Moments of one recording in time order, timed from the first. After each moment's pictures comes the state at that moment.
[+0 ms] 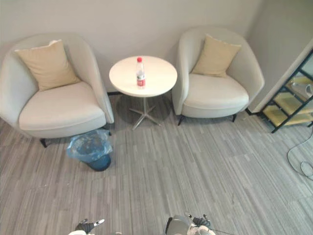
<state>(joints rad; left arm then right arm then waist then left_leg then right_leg) 0.03 0.08 0.20 1.07 0.08 0.02 0.13 0.03 0.02 -0.45 1.00 0.08 -0.01 -0.16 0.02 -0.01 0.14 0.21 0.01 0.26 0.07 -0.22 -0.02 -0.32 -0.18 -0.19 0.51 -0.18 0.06</state>
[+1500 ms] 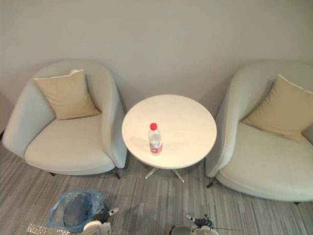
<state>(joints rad) 0.01 -0.05 0.28 1.01 0.08 0.00 0.12 0.03 -0.03 -0.34 1.04 0.04 0.00 -0.14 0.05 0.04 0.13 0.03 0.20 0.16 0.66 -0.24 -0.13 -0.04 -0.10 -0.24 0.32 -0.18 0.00</state>
